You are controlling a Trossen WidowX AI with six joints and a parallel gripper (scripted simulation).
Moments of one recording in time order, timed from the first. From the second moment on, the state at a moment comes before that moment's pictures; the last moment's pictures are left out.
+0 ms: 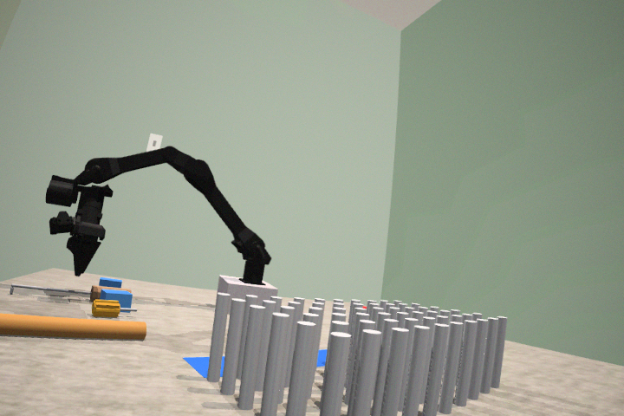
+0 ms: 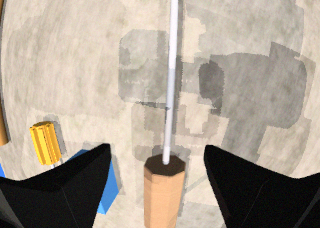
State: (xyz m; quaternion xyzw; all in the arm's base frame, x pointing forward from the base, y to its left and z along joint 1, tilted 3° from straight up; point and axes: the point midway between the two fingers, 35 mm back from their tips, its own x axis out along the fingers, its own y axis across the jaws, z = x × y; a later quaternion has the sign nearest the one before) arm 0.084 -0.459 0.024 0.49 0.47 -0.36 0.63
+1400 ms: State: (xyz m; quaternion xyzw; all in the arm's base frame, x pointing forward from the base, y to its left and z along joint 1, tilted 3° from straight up) arm 0.087 -0.458 -0.020 0.50 0.47 -0.36 0.63
